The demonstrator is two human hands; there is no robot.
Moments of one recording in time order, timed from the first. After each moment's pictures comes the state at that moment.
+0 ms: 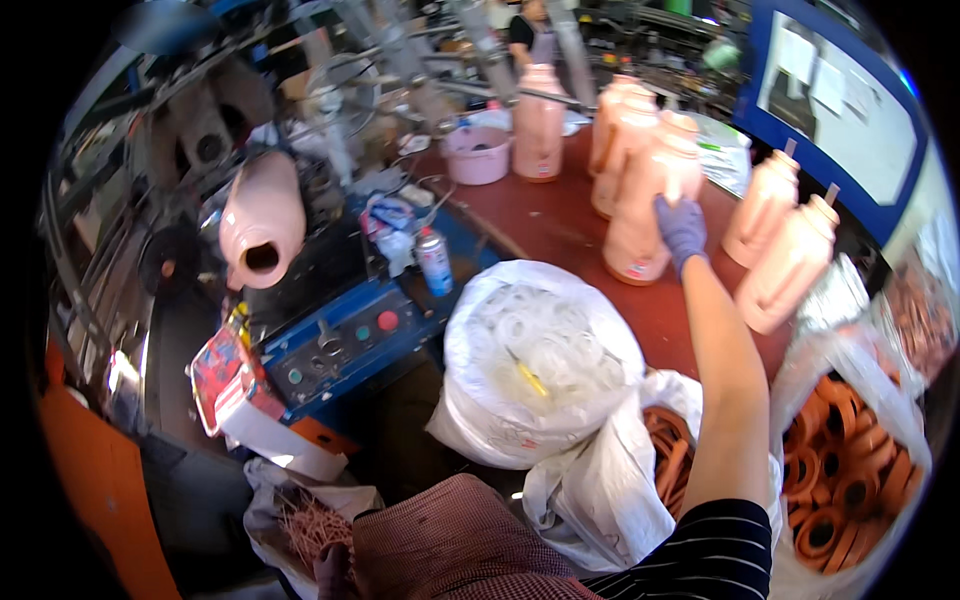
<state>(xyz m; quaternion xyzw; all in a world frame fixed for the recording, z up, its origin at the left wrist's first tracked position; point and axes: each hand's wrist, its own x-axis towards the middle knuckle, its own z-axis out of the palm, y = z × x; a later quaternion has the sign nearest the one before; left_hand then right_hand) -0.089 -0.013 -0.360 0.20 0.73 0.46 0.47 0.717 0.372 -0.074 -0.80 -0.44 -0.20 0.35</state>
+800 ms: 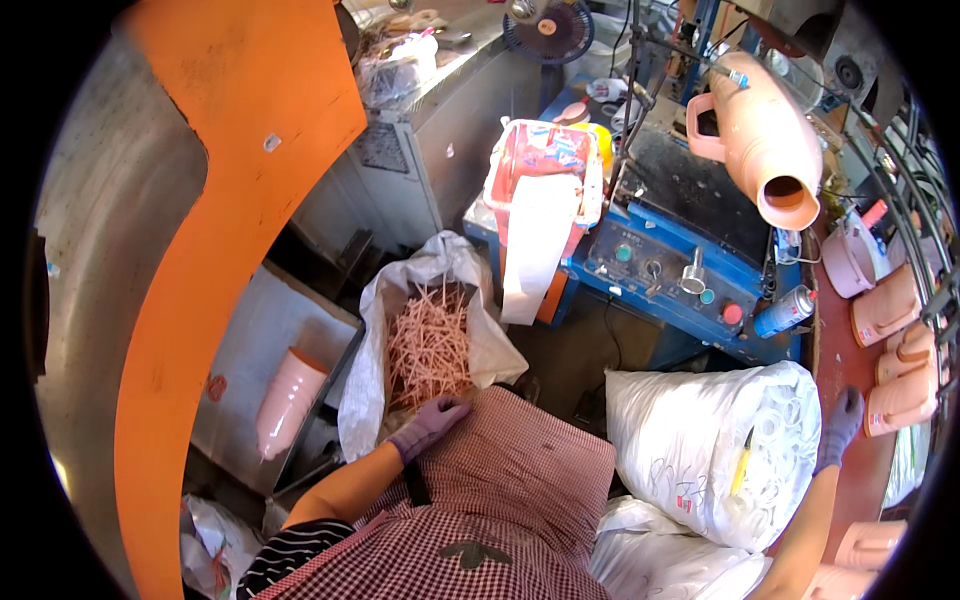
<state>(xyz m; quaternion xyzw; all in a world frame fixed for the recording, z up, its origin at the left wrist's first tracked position) -0.059 -0.029 -0.381 0.24 0.72 0.46 0.45 0.618 0.478 -0.174 -0.62 -0.70 -0.06 0.35</state>
